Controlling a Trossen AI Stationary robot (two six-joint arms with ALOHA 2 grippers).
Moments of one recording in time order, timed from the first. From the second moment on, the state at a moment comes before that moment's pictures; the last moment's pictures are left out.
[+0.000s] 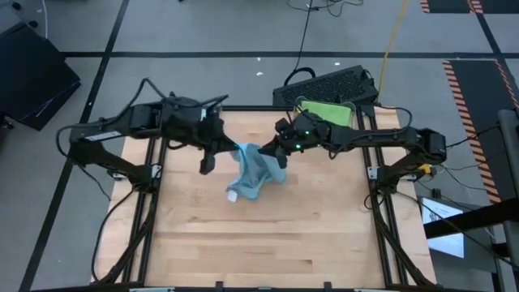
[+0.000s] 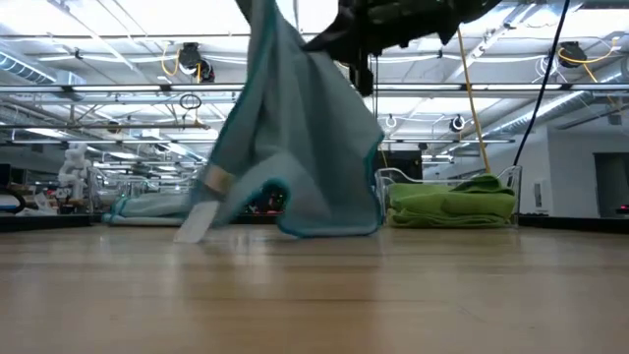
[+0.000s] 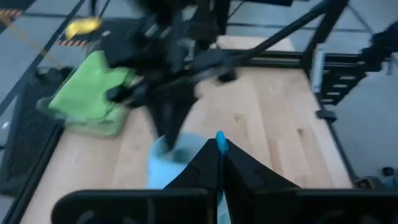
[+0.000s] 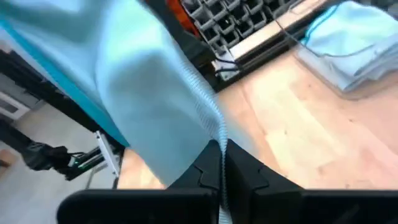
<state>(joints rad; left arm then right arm) 0.08 1.33 1.63 -0.85 0.10 0.00 -0.20 1.49 1.06 0.12 -0.31 0.52</state>
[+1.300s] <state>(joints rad) 0.28 1.30 1.62 -0.61 0.41 -0.01 -0.05 1.25 0.87 -0.08 -0.11 0.64</state>
